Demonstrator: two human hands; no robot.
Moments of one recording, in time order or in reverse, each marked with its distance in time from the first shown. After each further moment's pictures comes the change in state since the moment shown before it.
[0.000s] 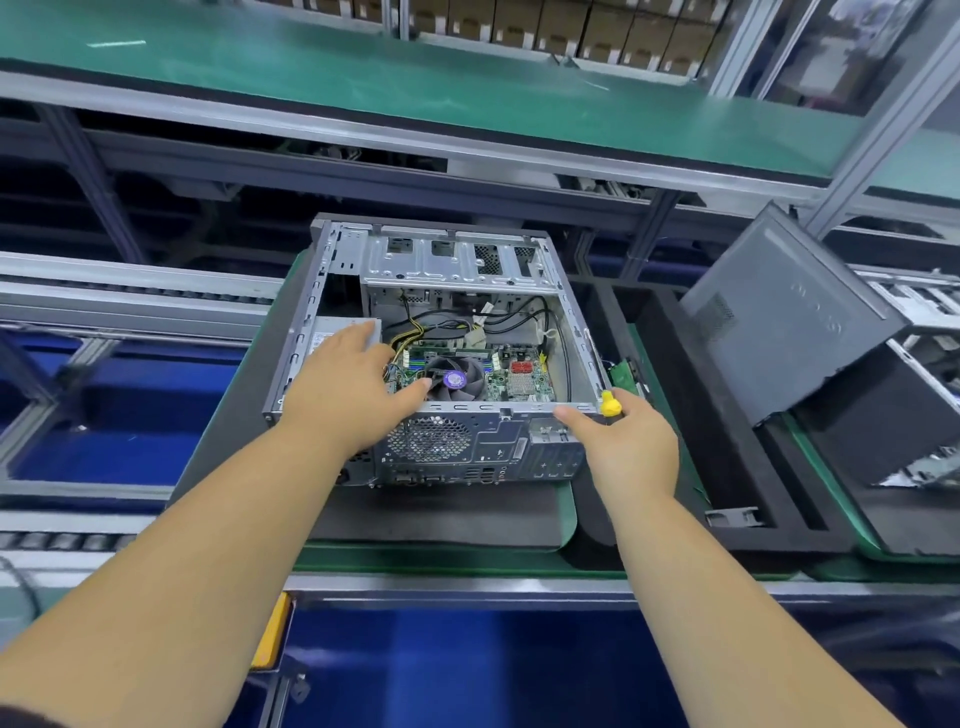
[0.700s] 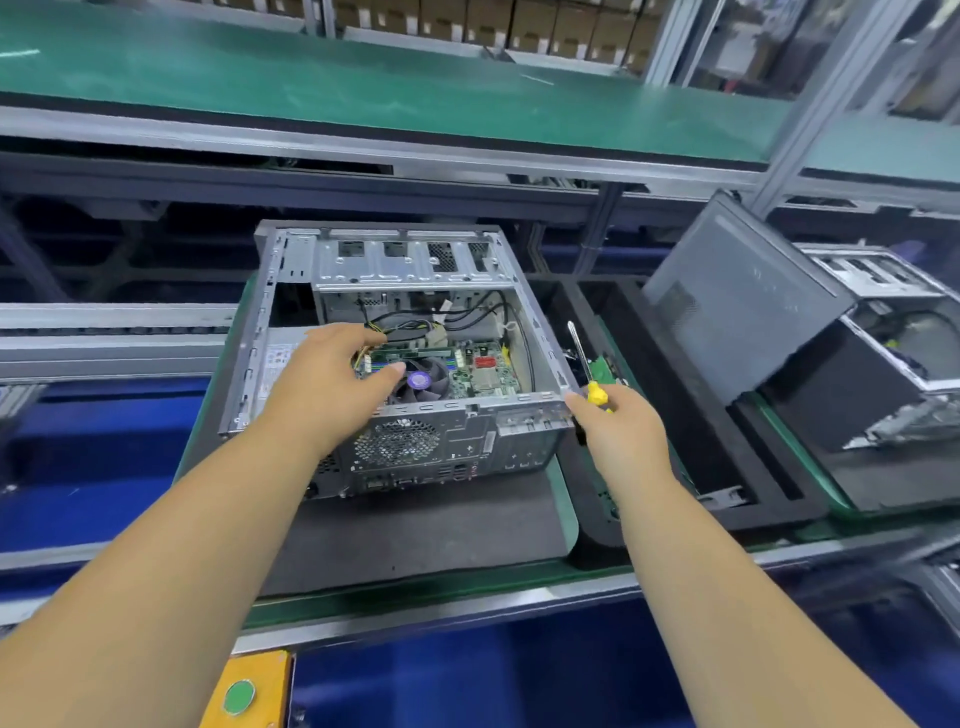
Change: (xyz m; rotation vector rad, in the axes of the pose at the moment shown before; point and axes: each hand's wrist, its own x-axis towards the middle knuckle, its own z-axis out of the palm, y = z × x) left_hand 0.041 -0.012 -0.016 -0.476 0.020 0.060; right_hand 0.017 -0.006 0.009 0.178 -0.091 0.086
